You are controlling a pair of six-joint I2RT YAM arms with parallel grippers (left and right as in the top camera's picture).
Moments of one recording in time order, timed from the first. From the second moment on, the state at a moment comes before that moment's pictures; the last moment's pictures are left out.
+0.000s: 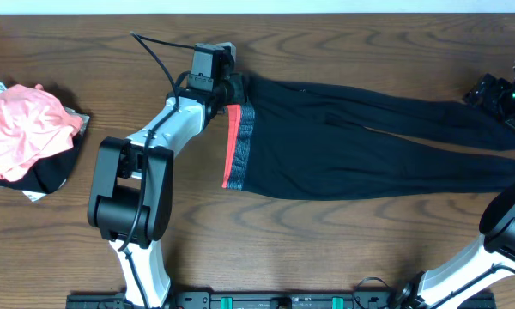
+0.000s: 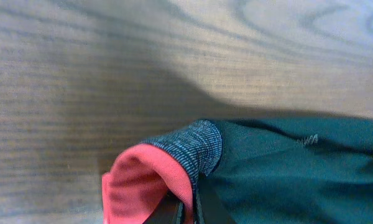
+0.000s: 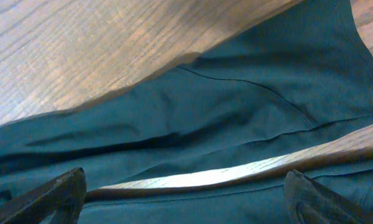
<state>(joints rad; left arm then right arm) -0.25 2.03 1.34 -0.14 0.22 -0.33 -0.52 1.97 1.67 -0.93 -0.22 0.09</state>
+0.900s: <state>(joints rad) -0.21 1.83 1.34 -0.43 0.32 -0.30 -0.51 1.97 1.57 -1.03 -0.21 0.02</state>
